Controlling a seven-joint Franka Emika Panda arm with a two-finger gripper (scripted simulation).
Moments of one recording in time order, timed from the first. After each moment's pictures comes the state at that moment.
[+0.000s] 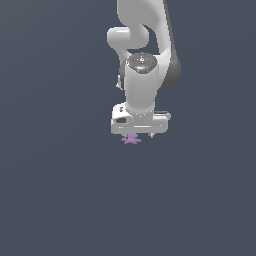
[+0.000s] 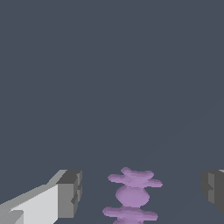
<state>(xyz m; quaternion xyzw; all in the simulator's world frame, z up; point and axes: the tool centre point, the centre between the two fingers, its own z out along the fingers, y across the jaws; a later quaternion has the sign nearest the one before) 0.009 0.042 0.185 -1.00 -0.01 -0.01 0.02</state>
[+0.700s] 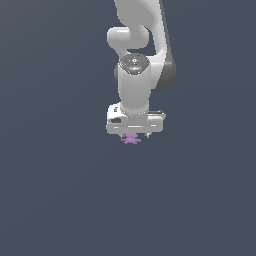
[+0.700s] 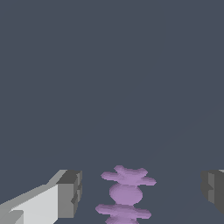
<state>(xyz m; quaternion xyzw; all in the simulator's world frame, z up) 0.006 0.027 0.183 -1.00 -0.01 -0.01 0.02</state>
